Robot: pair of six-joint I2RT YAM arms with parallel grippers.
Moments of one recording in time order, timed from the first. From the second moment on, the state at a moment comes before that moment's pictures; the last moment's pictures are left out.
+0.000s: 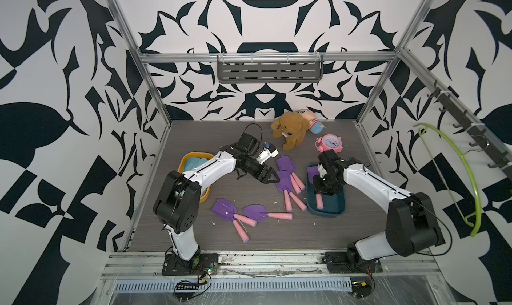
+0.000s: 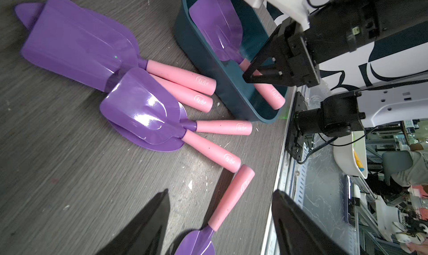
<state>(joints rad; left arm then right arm) -0.59 1.77 1.32 -0.61 0.81 0.08 0.28 1.49 0.96 -0.88 -0.11 0.43</state>
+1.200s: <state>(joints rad) -0.58 1.75 1.32 -0.60 0.81 0.08 0.28 1.58 0.90 -0.71 -0.13 0.46</state>
